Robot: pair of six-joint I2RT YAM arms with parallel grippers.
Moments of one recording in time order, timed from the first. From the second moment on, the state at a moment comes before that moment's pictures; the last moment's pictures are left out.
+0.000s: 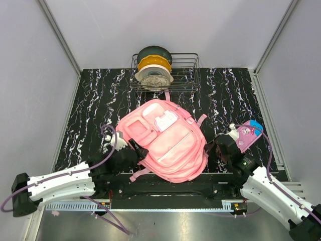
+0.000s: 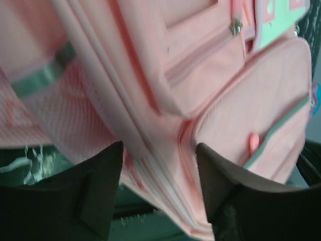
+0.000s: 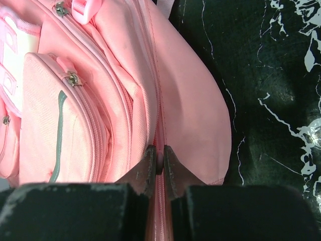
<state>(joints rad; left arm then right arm) -1.18 0.70 0.46 -0.59 -0.57 -1.46 0.65 0.59 0.39 -0.48 0.25 1.06</state>
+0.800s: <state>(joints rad) -0.35 1.24 0.79 -0.30 0.24 -0.48 0.66 0.71 0.39 -0.29 -0.04 0.91</state>
